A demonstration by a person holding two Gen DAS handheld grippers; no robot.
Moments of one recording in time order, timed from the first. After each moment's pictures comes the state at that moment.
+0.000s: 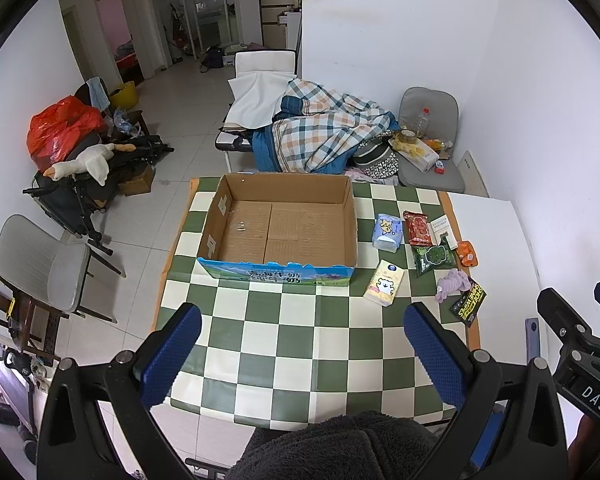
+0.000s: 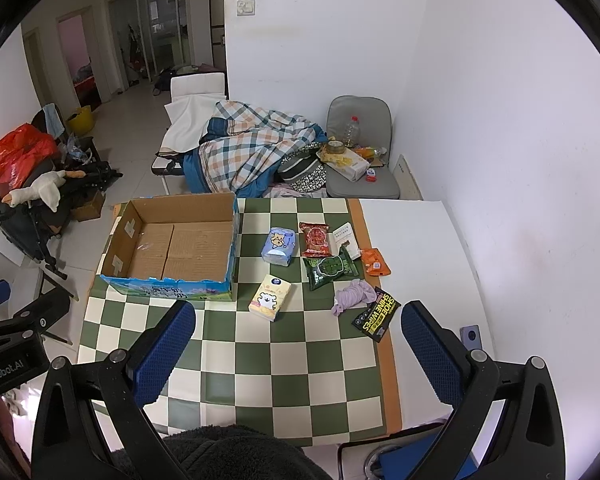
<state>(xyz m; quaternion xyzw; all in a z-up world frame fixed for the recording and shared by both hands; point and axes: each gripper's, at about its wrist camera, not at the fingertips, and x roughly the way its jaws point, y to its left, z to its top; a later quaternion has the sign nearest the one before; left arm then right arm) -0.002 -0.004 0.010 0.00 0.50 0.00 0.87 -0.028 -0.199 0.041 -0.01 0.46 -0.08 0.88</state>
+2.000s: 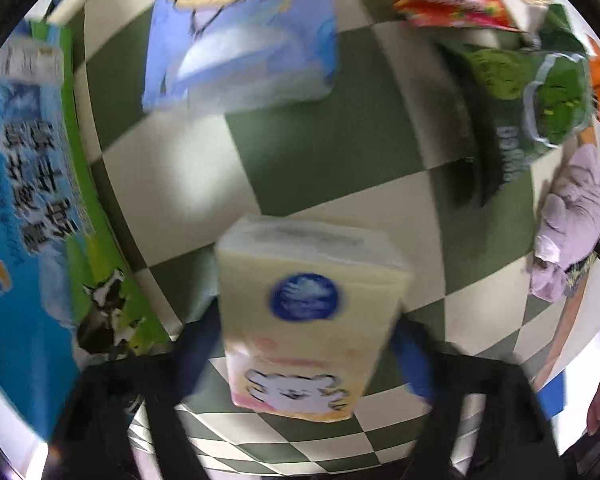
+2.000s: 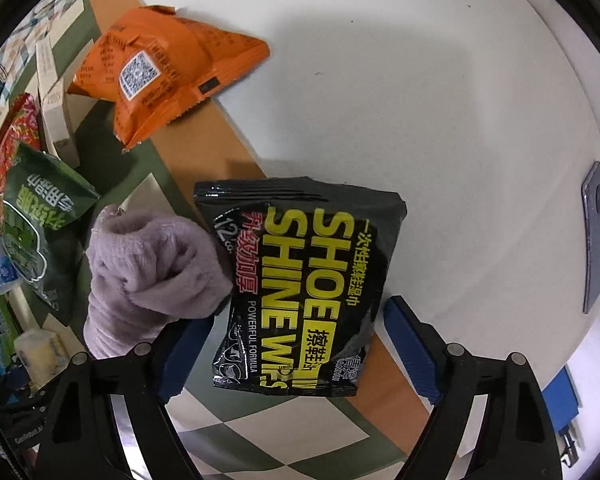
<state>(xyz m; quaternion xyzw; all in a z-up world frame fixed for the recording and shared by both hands) 0.262 -0.220 -0.437 0.16 0.81 -0.11 0.56 0.150 -0.521 -0.514 0.25 0.71 -0.23 0.61</state>
